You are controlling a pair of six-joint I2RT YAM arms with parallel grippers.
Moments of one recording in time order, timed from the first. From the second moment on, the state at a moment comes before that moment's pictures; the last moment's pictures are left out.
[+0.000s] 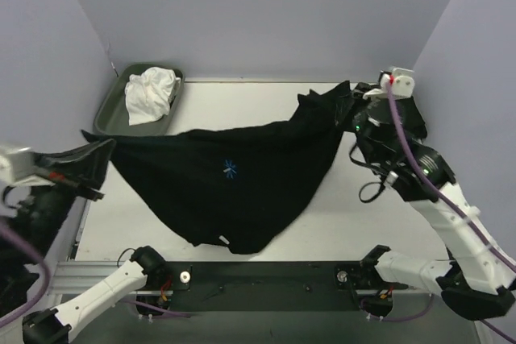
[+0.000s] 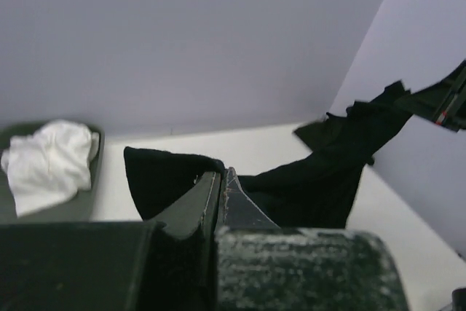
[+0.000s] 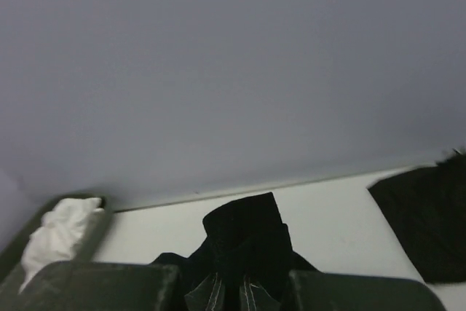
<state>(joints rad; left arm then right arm) -0.69 0.59 1.52 -0.77 -0.32 -0.19 0.64 1.12 1.44 -0.62 0.65 0.45</state>
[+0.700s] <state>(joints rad) -0.90 0.55 1.71 -0.47 -0.19 -0.08 0.71 0.57 1.49 -0.56 0.27 0.28</state>
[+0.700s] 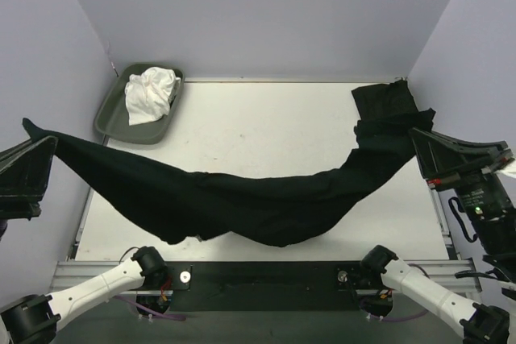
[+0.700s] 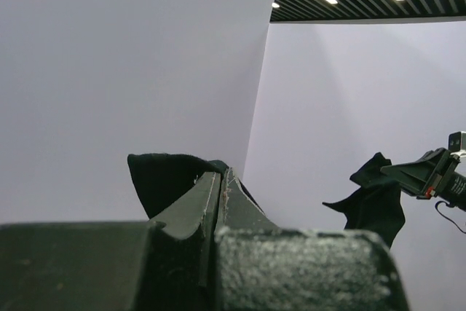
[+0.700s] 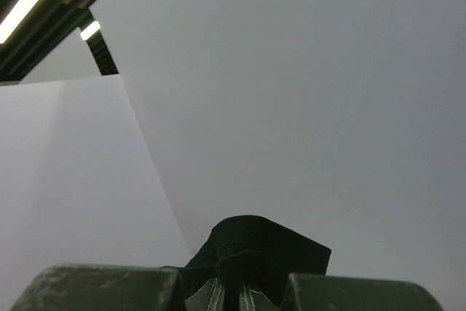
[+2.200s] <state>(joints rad) -1.33 1.64 0.65 1.01 0.39 -0.77 0.76 2.36 2.06 -0.41 -0.74 0.54</state>
